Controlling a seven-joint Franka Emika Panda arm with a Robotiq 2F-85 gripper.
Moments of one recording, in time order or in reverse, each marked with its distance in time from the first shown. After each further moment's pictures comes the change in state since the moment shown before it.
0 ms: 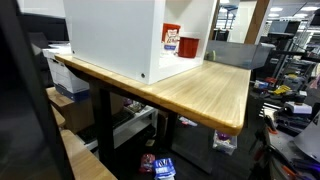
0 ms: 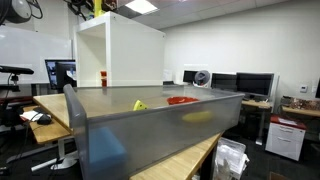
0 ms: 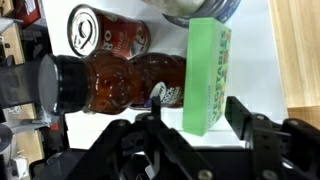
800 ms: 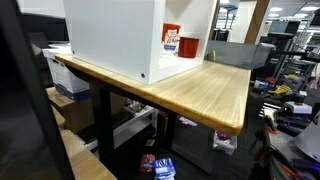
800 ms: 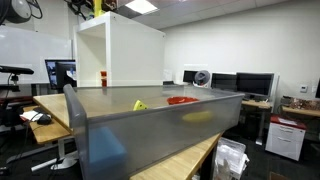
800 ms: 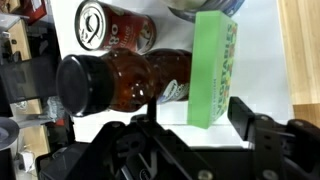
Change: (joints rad) arm 0.006 0.001 -0.006 0.003 0.001 0.024 0.000
